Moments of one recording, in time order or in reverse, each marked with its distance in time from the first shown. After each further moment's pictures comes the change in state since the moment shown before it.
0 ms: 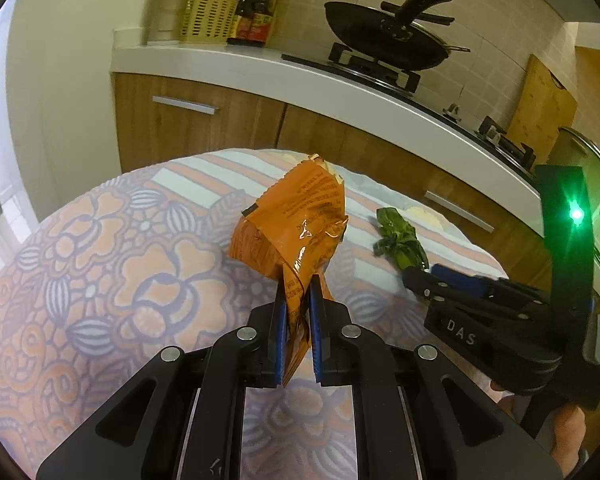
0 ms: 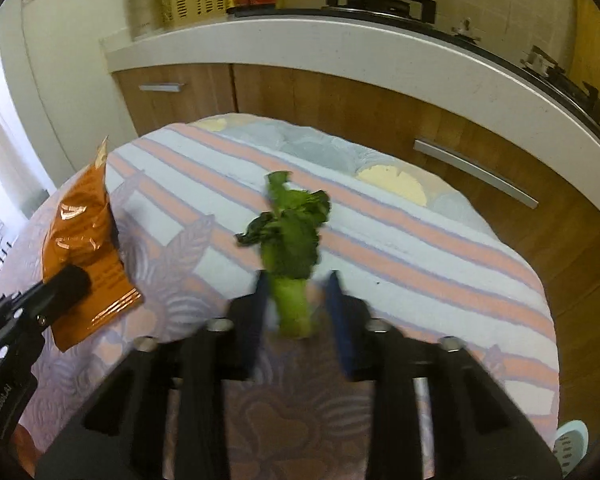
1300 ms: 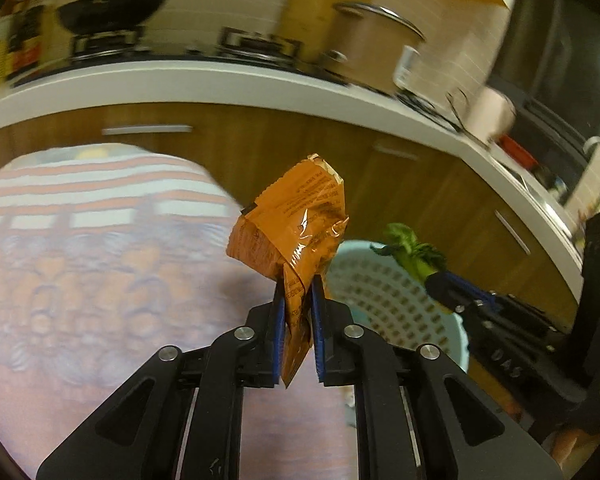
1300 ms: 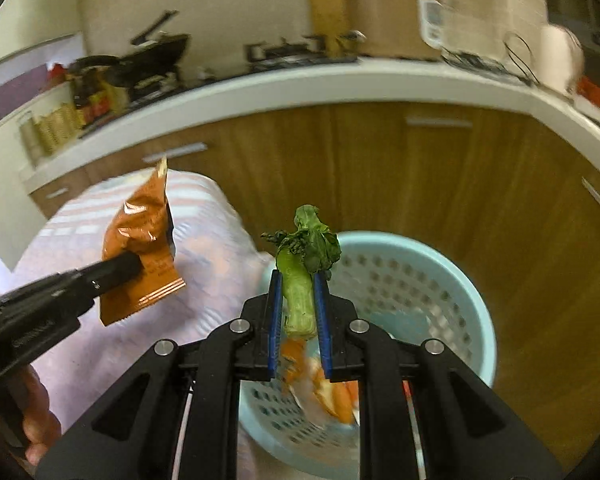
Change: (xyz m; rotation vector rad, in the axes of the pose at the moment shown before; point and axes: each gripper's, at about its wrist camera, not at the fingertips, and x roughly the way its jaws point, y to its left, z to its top) left arm -0.059 -0.255 -0.123 0.412 0.197 -0.490; right arm -0.235 -0.198 -0.237 0.505 -0.177 -0.285
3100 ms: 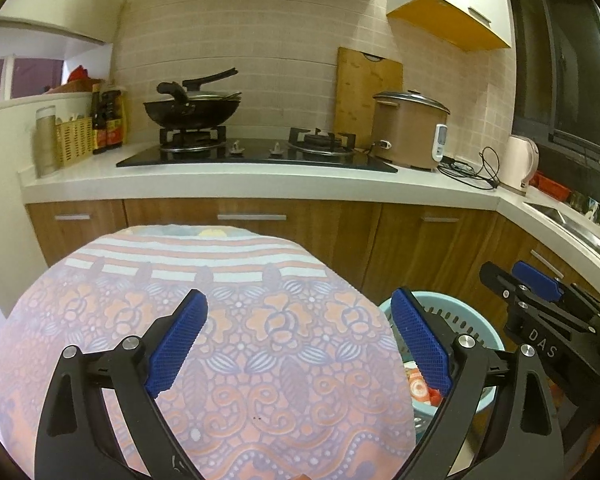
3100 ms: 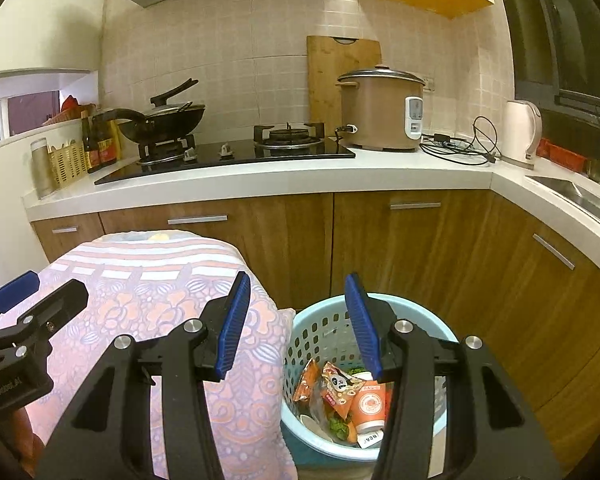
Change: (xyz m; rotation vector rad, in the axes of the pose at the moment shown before) left arm -0.142 0.024 -0.023 0.047 -0.319 0.270; right arm -0.101 0.082 -0.014 -0.052 -0.303 -0.103
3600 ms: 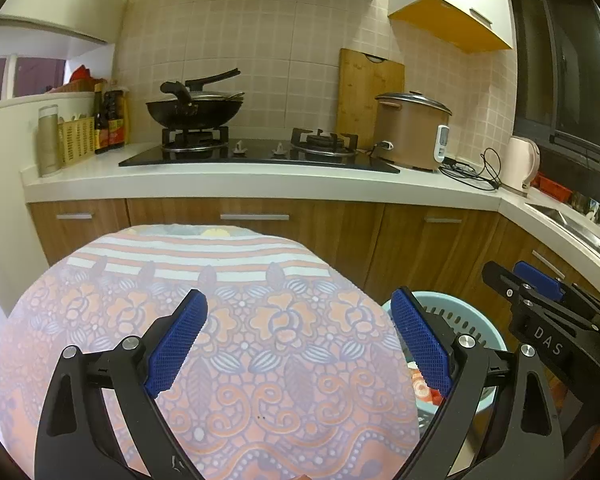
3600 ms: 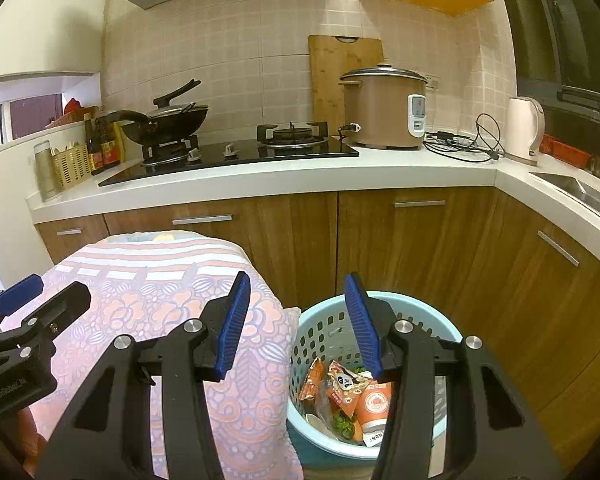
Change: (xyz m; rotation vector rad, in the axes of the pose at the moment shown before) left arm -0.001 0.003 -0.001 -0.001 -0.005 0.004; right arm 0.000 -0.004 -0.001 0.014 0.005 0.021
